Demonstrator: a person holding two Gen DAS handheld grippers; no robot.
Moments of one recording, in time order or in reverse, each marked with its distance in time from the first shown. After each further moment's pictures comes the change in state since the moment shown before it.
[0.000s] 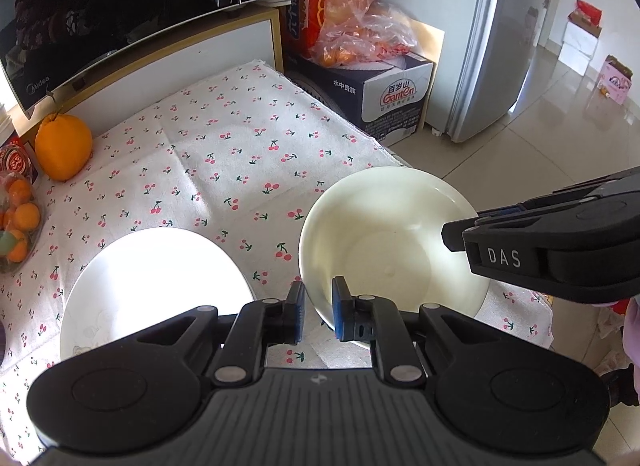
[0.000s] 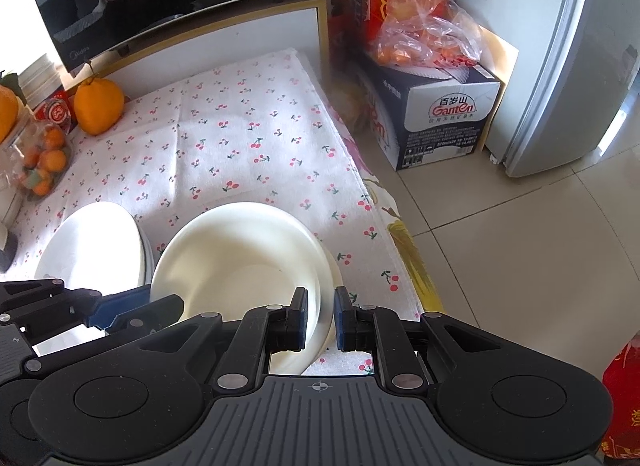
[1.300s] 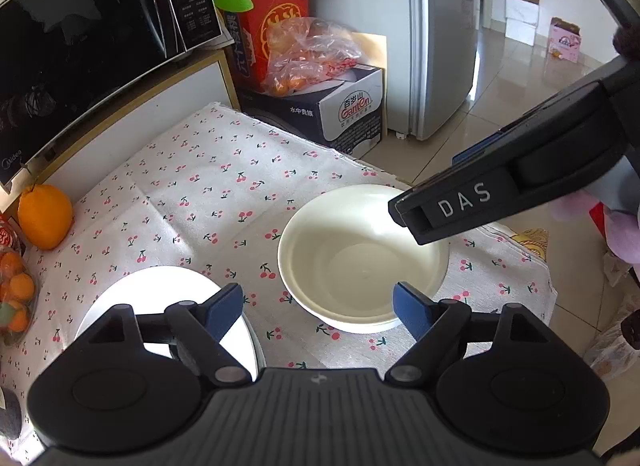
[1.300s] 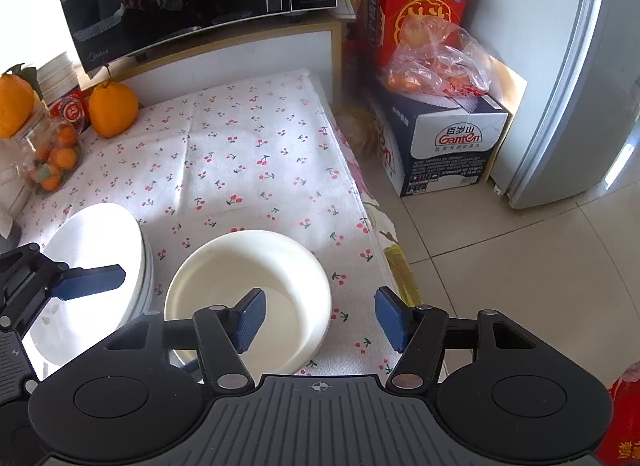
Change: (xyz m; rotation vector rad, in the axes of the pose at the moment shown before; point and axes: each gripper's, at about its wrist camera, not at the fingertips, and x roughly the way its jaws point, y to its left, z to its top) left arm -0.008 -0.015 -0.018 0.215 -0.110 -0.031; right arm -0.008 -0.007 -0.003 -0.065 -0.078 0.025
